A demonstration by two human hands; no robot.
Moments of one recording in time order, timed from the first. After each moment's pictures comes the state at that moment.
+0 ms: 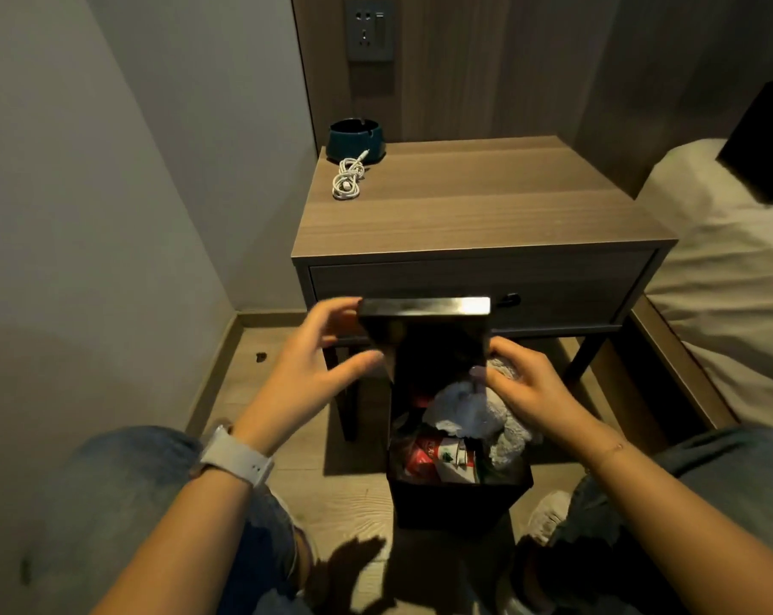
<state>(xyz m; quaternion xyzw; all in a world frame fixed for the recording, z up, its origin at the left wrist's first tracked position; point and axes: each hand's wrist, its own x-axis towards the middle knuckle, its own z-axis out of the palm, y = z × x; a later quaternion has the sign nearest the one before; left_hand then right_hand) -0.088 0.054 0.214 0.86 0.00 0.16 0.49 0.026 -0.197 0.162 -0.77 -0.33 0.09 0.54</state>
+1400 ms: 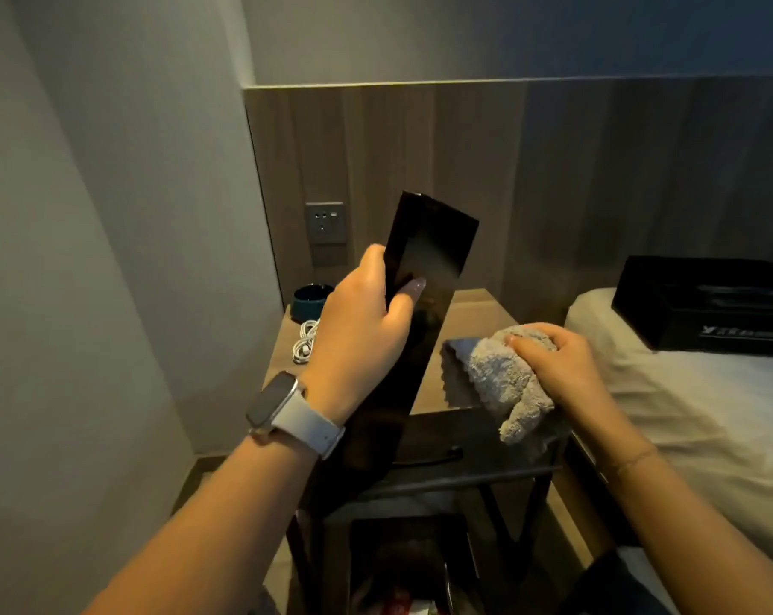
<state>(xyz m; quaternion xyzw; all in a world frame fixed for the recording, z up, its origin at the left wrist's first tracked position) 0.017 -0.038 0.437 0.85 -0.09 0.36 0.37 0.120 -0.243 0.358 -0.77 -0.09 -0.10 0.62</state>
